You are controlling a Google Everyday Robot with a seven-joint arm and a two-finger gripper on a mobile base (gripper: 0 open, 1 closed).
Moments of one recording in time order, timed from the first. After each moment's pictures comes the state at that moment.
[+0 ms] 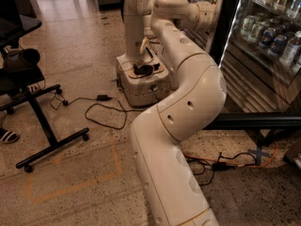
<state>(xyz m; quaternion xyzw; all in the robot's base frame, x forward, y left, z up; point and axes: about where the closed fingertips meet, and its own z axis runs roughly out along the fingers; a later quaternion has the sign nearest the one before) 0.845 -0.319 0.920 0.37 -0.66 0.62 0.19</state>
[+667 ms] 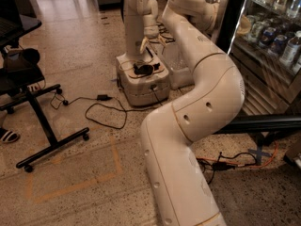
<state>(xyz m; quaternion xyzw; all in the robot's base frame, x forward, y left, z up) 0.808 -0.355 0.907 0.34 -0.72 0.57 0.20</state>
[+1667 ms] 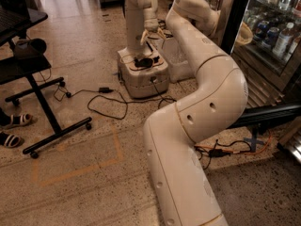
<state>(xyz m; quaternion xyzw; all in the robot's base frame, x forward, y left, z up) 0.787 -0.369 0.878 0.32 -0.75 0.53 0.21</state>
